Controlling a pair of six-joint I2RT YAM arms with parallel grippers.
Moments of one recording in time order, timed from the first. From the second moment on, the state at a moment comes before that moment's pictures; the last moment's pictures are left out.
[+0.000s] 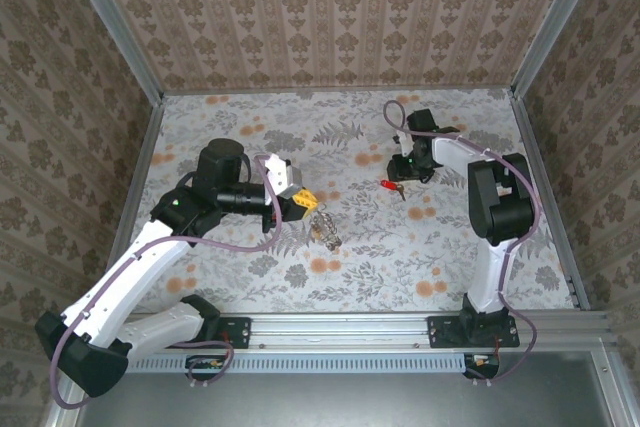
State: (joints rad) left arm -0.64 1.01 1.04 -0.55 0.84 0.37; right arm 0.17 1.98 1.36 -0.64 -0.20 0.06
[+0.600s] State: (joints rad) left arm -0.64 1.00 1.04 -0.54 0.85 0.37; right arm 0.16 2.02 1.38 -0.70 -0.25 0.05
